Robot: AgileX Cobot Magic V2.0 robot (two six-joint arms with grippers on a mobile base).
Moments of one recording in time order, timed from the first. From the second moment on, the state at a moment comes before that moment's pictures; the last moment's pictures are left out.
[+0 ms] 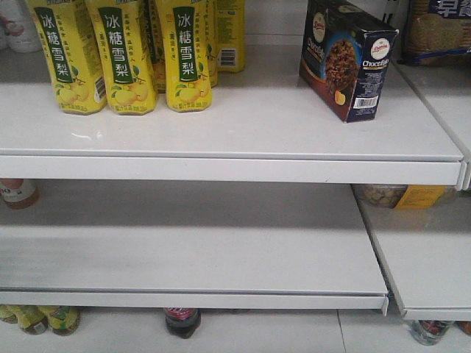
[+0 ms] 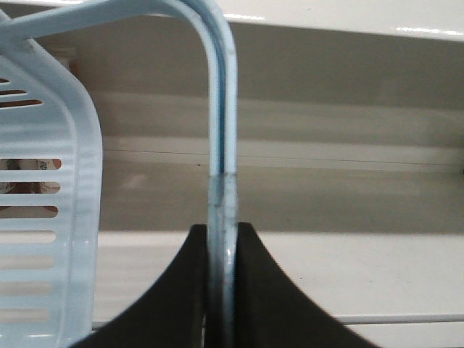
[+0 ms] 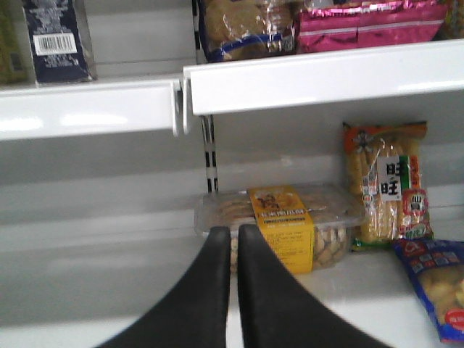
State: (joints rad) left arm -0.08 -0.01 0.03 -0.04 0.19 -0.09; right arm -0.09 -0.01 0.03 -0.03 0.05 0.12
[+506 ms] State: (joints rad) left arm -0.08 -0.01 0.03 -0.04 0.19 -0.09; right arm -0.09 -0.01 0.03 -0.02 0.11 0.12
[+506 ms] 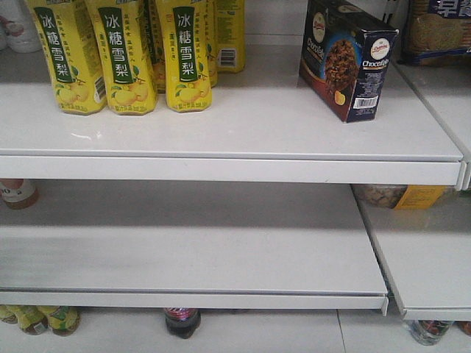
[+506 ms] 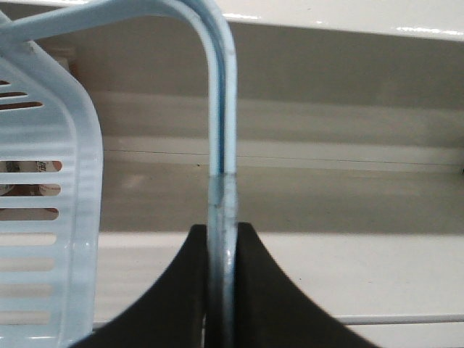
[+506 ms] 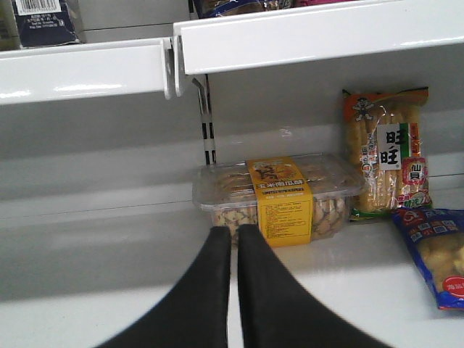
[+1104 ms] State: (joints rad) left arm -0.08 -0.01 0.03 -0.04 0.19 -0.09; right arm -0.09 -0.01 0.03 -0.02 0.11 0.12
